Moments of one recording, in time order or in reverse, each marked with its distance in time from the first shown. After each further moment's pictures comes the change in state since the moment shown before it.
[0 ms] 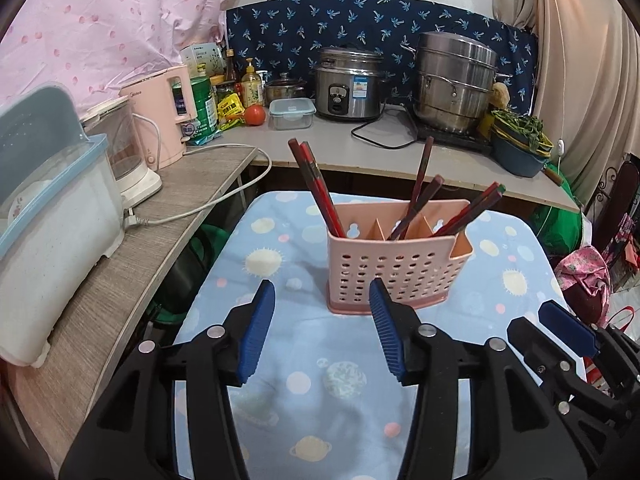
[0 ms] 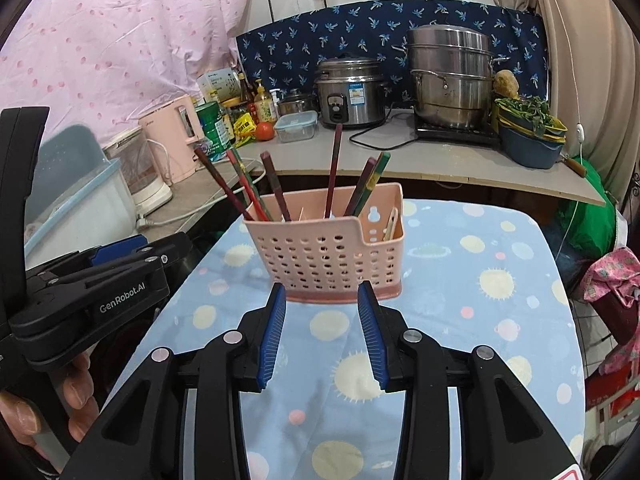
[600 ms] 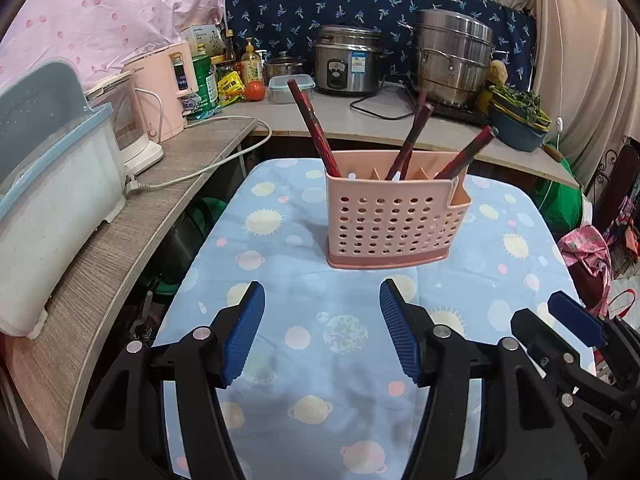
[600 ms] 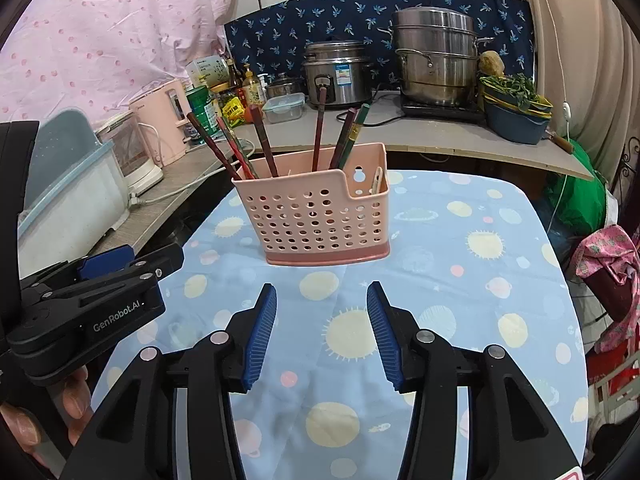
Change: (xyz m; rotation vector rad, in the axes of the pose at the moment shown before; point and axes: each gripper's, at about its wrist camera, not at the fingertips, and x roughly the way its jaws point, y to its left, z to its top) left arm -0.004 -0.004 -0.043 0.015 0.061 0.003; right arm -0.007 -0.005 -0.037 0.021 0.043 -0.041
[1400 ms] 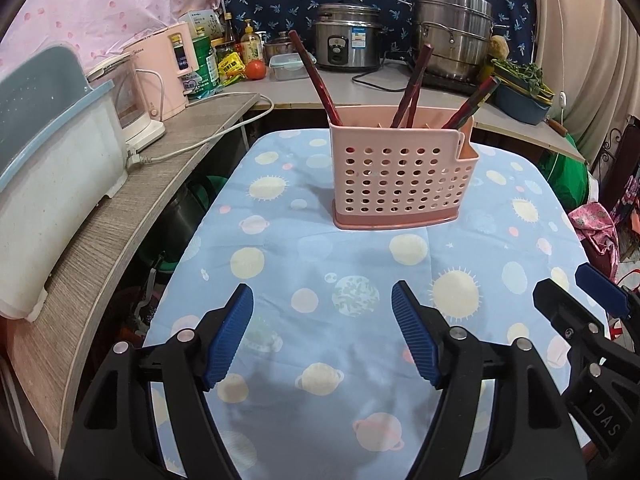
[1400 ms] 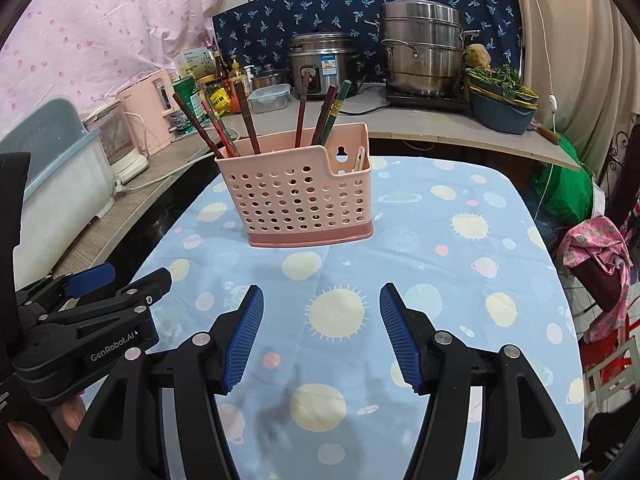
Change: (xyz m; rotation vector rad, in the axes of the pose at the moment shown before) left arm 0.010 0.002 -0.031 0.022 0.059 0.022; right arm 0.002 -0.004 -0.020 0.001 0.019 -0.058
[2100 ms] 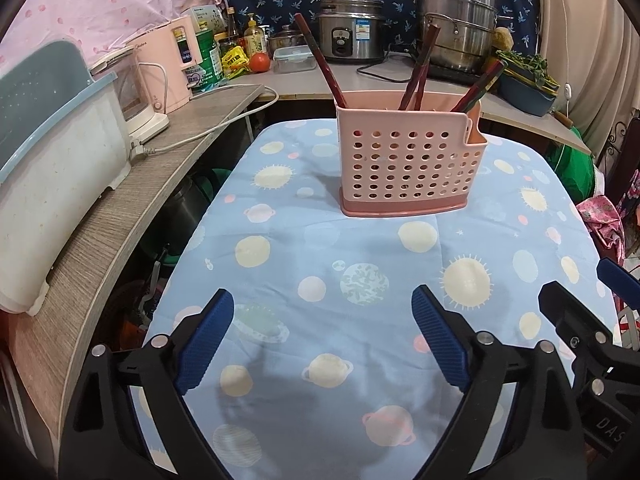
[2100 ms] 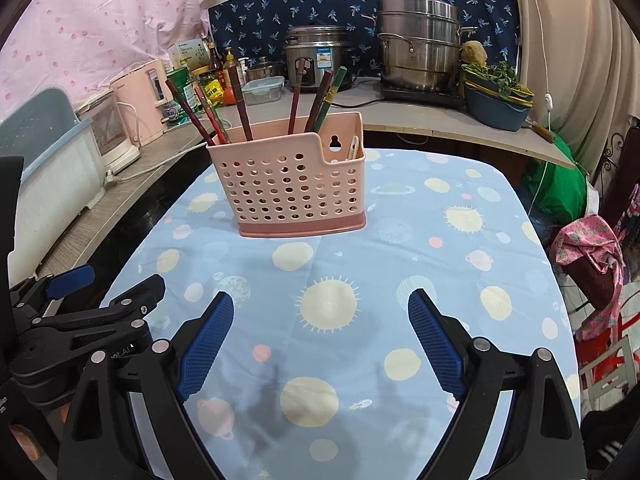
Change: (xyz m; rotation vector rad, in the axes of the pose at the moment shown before) left arm 0.007 0.002 -0.010 0.007 0.019 0.023; right arm 0.006 0.001 -0.007 -0.005 0.021 -0.036
